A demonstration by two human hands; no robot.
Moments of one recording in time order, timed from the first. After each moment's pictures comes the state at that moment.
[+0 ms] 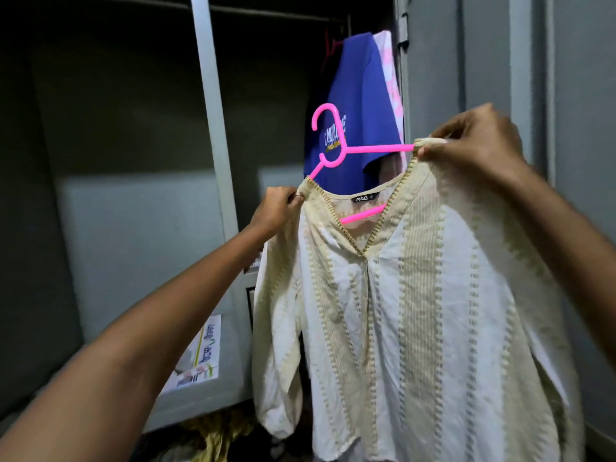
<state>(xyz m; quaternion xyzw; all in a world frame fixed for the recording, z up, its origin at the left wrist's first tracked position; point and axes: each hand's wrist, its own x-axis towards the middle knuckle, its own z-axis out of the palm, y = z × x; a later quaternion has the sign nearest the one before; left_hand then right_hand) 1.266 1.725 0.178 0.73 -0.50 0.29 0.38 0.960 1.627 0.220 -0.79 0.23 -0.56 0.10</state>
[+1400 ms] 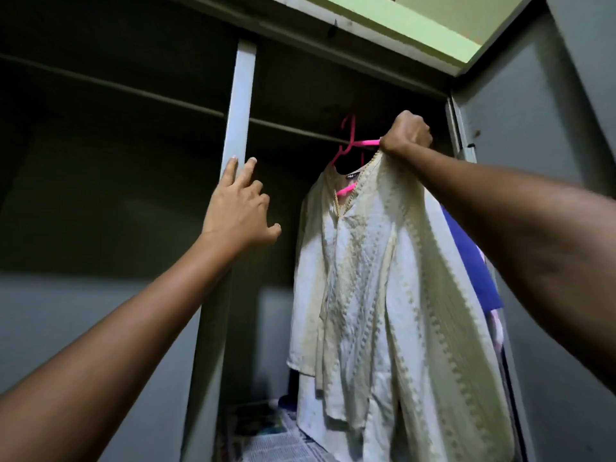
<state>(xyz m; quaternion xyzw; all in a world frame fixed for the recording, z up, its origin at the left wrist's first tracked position) 1.370 1.740 0.368 0.69 -0.24 0.68 -0.01 1.221 1.553 0.503 -0.64 0.31 -0.70 -0.01</state>
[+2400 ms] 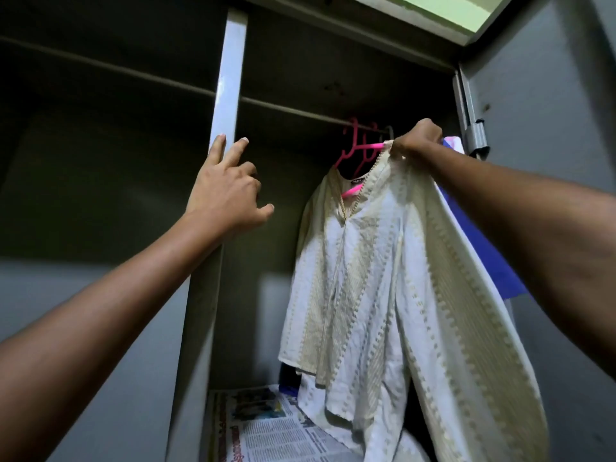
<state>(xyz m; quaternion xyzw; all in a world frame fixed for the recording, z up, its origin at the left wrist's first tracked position) 1.368 1.745 0.365 0.71 -0.26 0.65 0.00 1.225 1.504 0.484 -0.68 0.28 -0.67 0.13</state>
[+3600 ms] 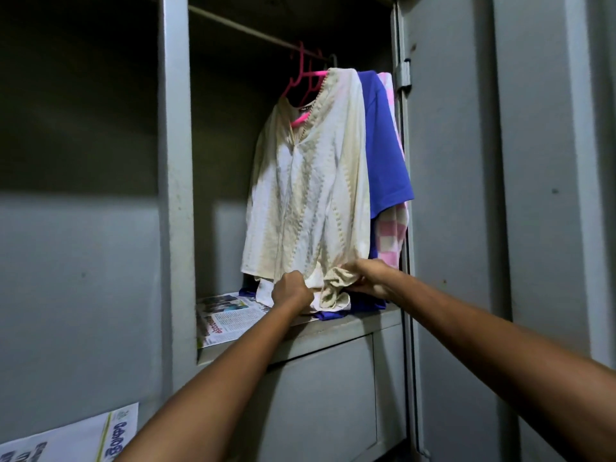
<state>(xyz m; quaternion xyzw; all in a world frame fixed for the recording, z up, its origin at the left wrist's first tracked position) 1.323 1.595 0.135 0.85 -0.43 0.11 0.29 1.203 1.502 0.160 -0.63 0.30 -0.38 0.61</state>
